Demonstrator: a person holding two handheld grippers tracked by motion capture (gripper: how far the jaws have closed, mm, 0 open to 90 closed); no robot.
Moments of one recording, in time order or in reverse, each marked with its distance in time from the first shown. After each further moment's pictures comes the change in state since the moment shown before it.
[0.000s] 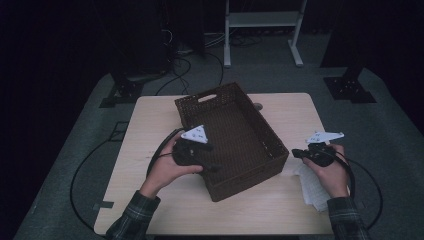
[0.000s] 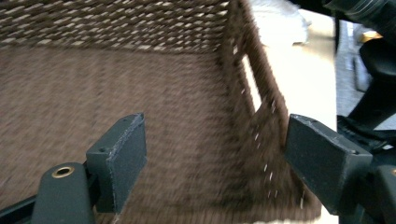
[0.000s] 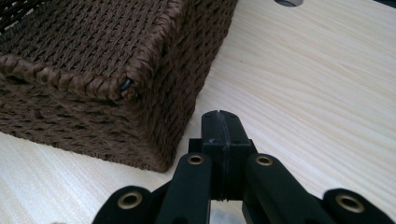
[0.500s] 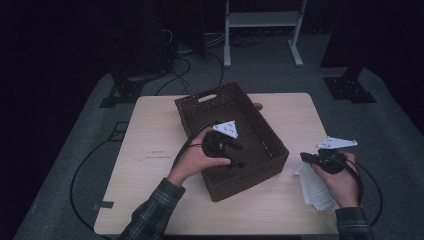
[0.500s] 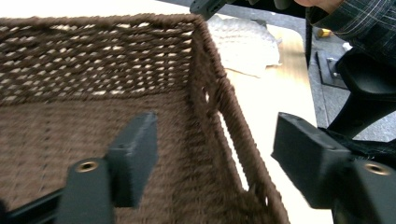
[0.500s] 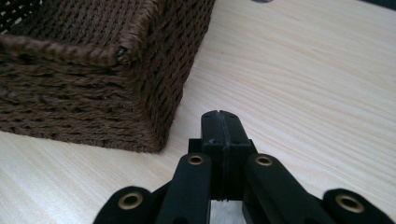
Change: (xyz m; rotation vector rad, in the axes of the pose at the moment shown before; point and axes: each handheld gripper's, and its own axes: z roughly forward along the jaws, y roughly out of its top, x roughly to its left) left arm 0.000 0.056 0.063 0.005 -0.155 0.060; right arm 0.001 -0.018 -0.022 -0.024 -0.062 0.067
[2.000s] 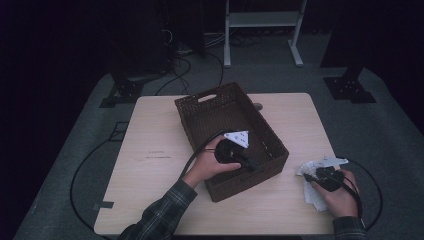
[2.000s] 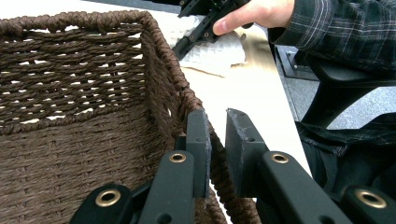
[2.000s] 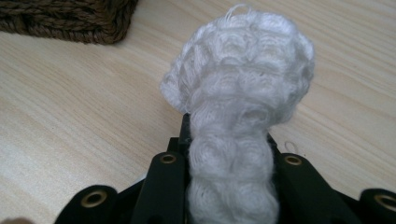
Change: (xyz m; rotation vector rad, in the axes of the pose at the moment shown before) left arm 0.000 -0.002 0.048 -0.017 -0.186 0.103; right arm 0.000 -0.063 0.021 0.168 -0.105 -0.025
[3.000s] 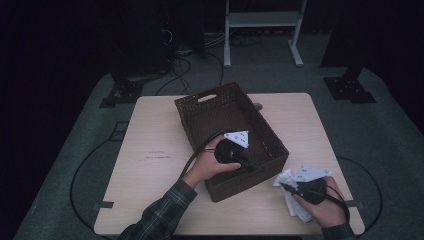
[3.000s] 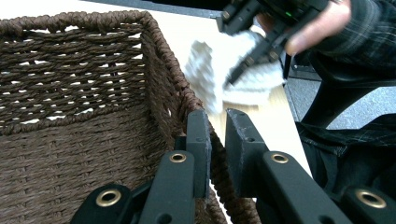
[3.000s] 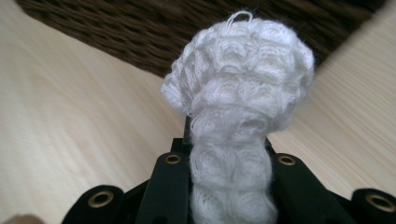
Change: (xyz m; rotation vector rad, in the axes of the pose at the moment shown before) left arm 0.000 0.000 0.000 0.000 0.000 0.001; right arm 0.073 0.025 -0.035 -0.113 0.151 -0.242
